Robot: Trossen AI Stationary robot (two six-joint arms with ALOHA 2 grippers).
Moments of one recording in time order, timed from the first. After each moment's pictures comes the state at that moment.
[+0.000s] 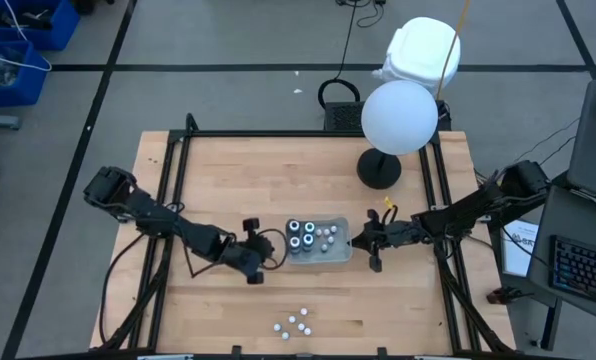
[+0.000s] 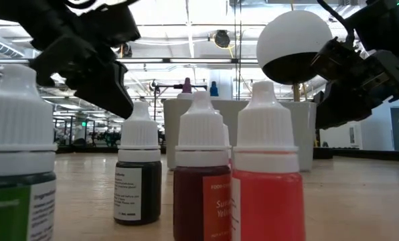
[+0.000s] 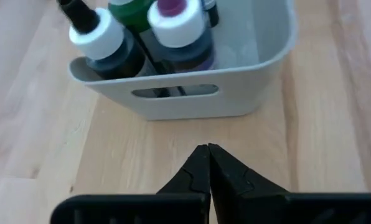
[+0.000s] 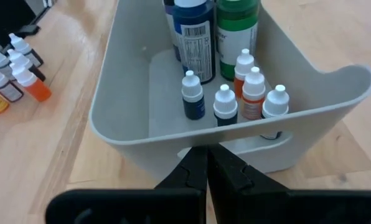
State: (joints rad) left arm -0.42 1.57 0.79 -0.12 -0.47 -0.26; right arm 0.29 1.32 0.21 0.55 0.20 0.33
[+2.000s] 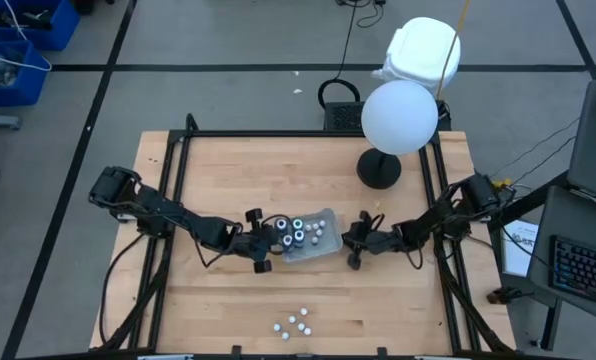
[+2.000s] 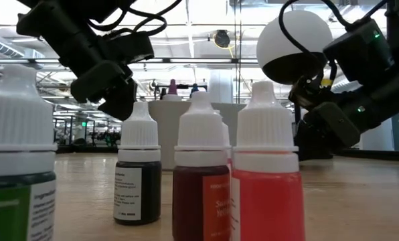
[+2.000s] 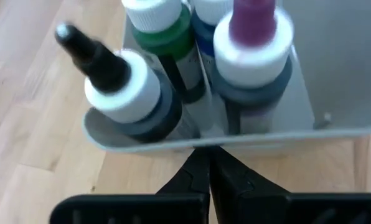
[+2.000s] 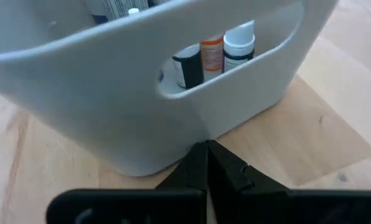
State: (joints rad) left arm -0.30 1.62 0.79 -0.09 -0.45 -0.26; right arm 0.29 1.79 0.32 0.88 0.42 0.43
